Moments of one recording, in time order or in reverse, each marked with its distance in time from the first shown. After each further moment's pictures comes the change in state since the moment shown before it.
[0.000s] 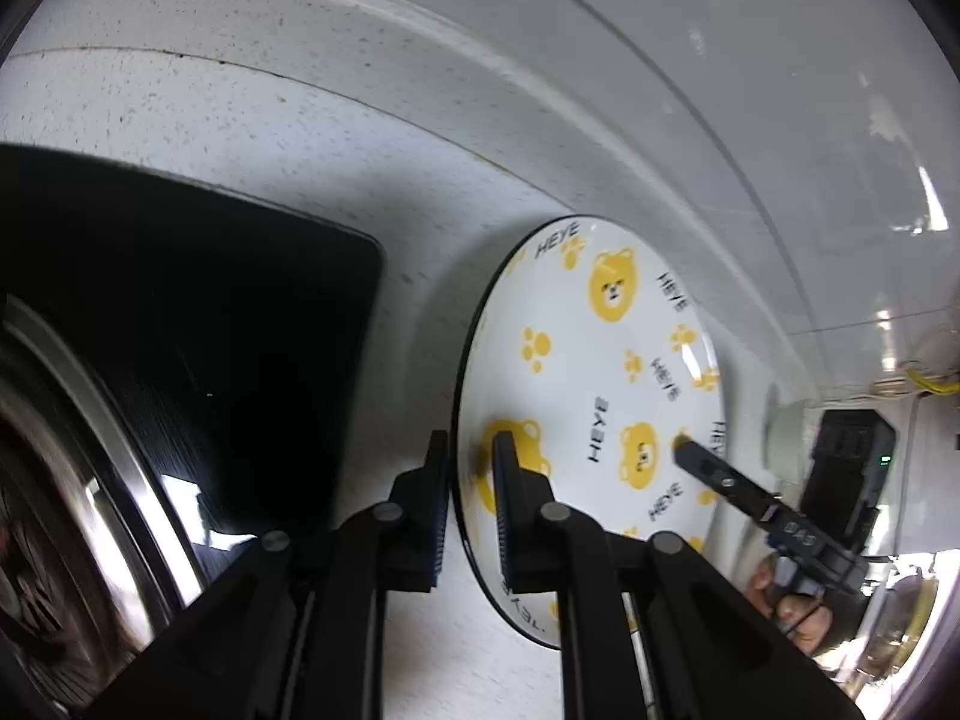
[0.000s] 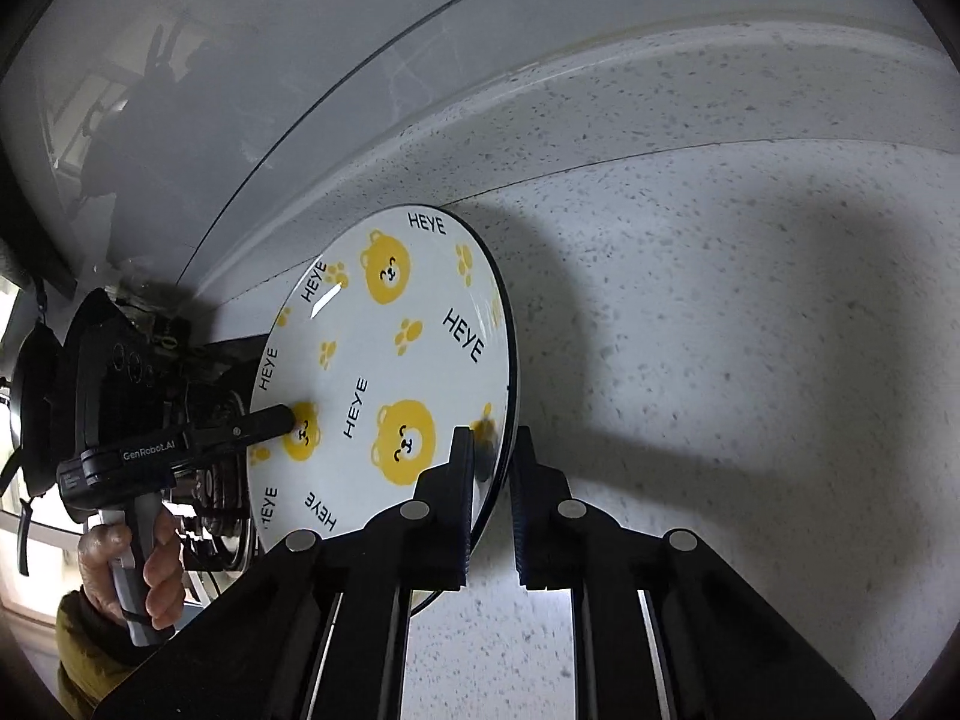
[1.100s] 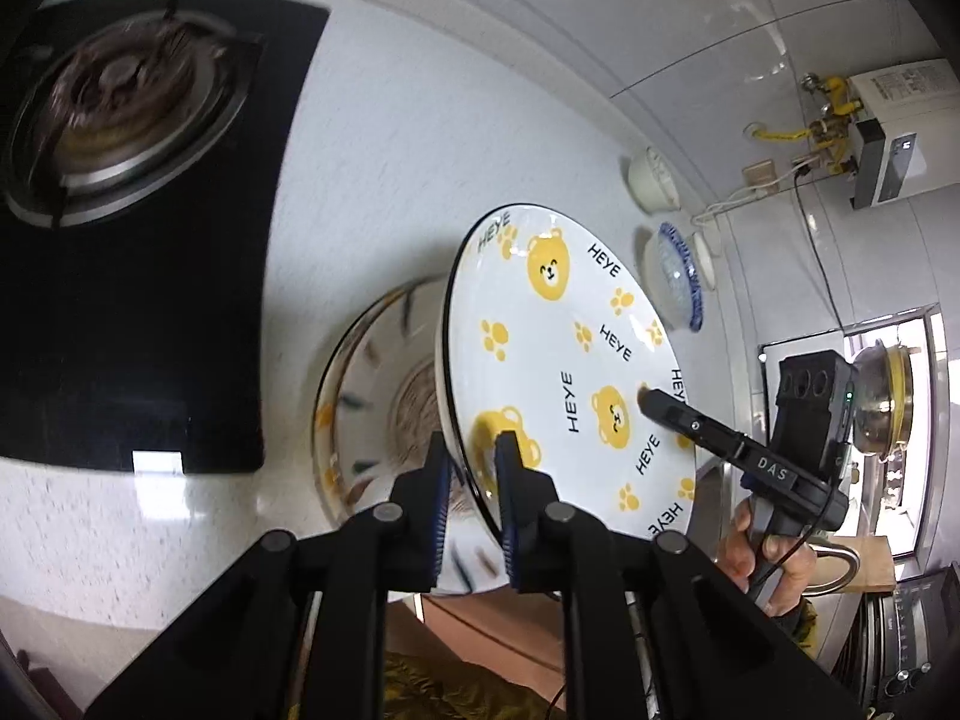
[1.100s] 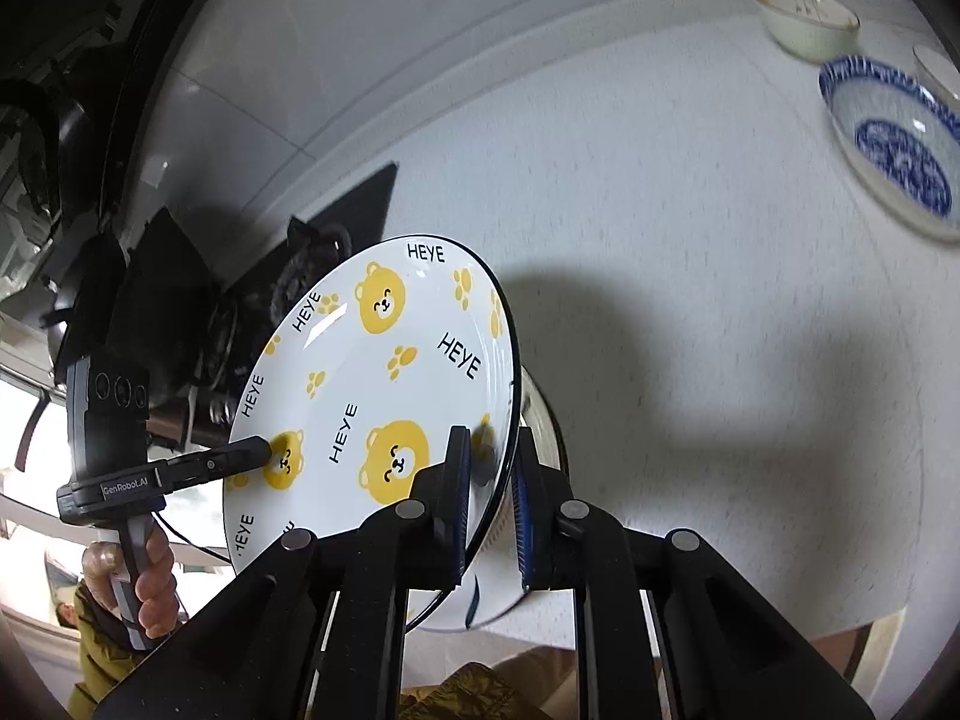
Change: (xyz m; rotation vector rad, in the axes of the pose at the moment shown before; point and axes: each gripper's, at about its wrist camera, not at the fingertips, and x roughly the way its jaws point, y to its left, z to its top) left arm -0.133 0.011 -0.296 0.202 0.080 -0.144; right arm -0.112 0.067 -0.268 0.080 -0.114 -0.082
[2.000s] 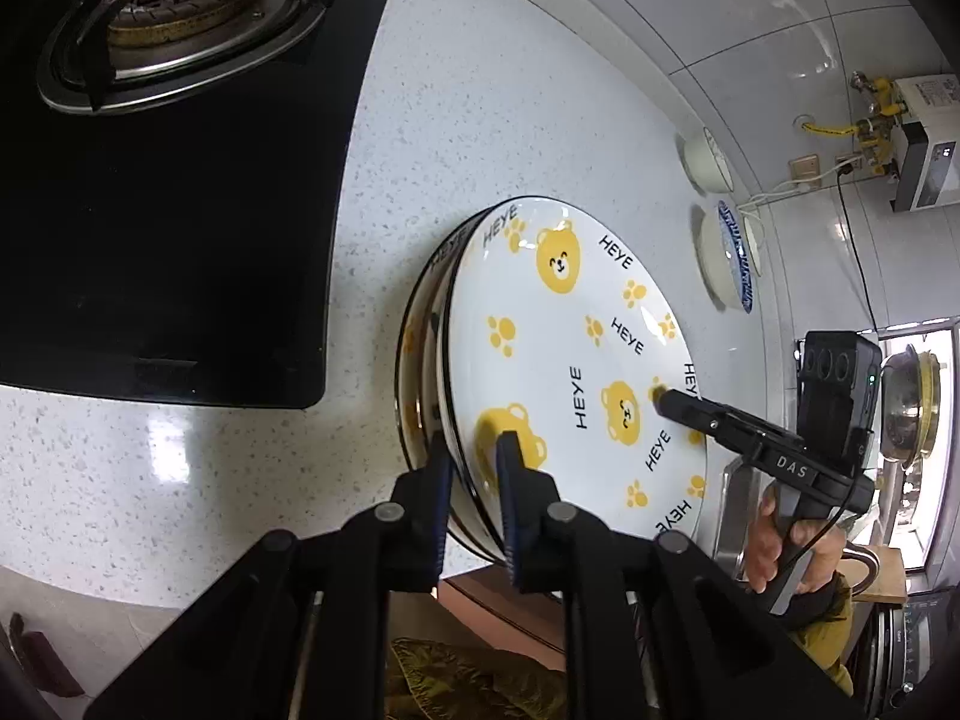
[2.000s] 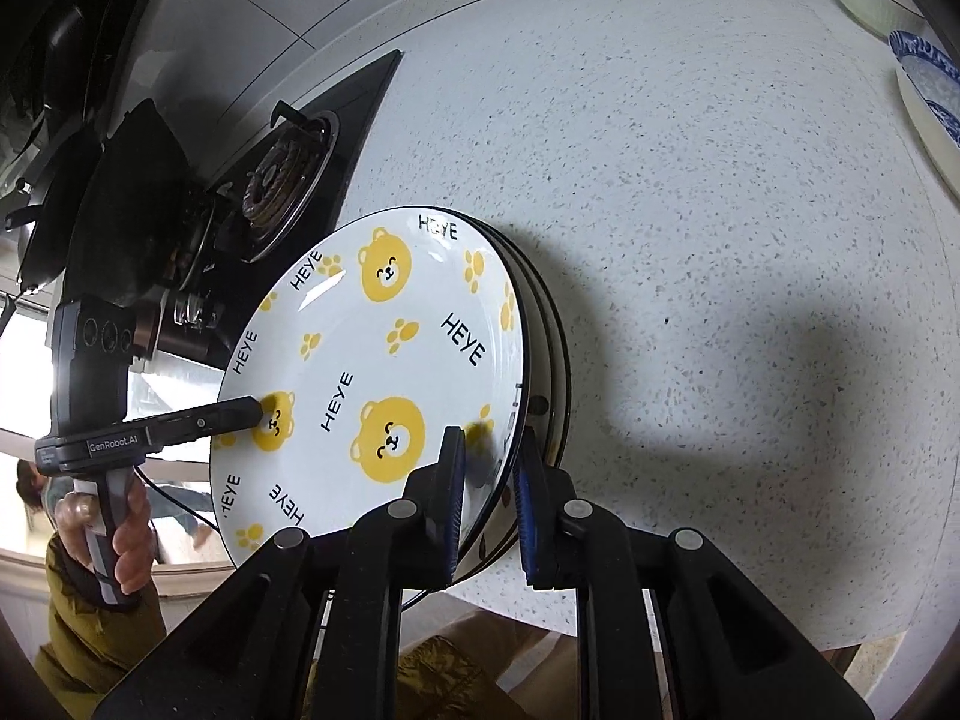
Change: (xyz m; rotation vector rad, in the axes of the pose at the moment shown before) left arm 0.026 0.026 -0.026 -0.051 0.035 0.058; right arm 0.037 0.006 -0.010 -0.133 0.190 -0.034
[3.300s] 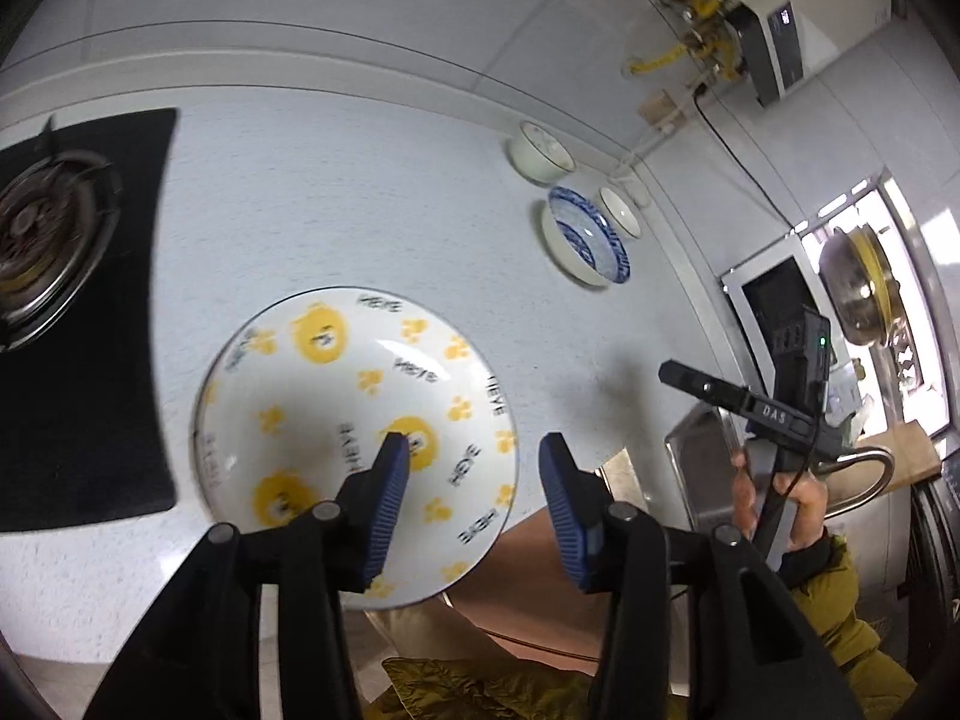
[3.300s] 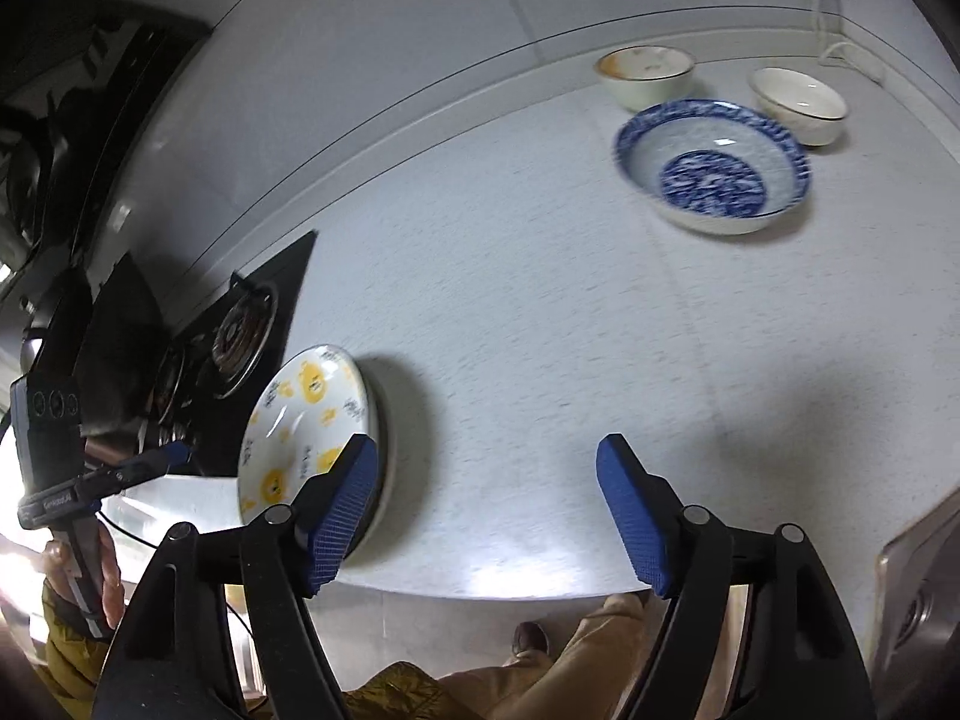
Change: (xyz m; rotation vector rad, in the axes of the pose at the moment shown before) left arm -0.029 -0.142 -0.008 0.376 -0.116 -0.068; right arm -0.142 -0.087 -0.052 0.193 -0.375 -0.120
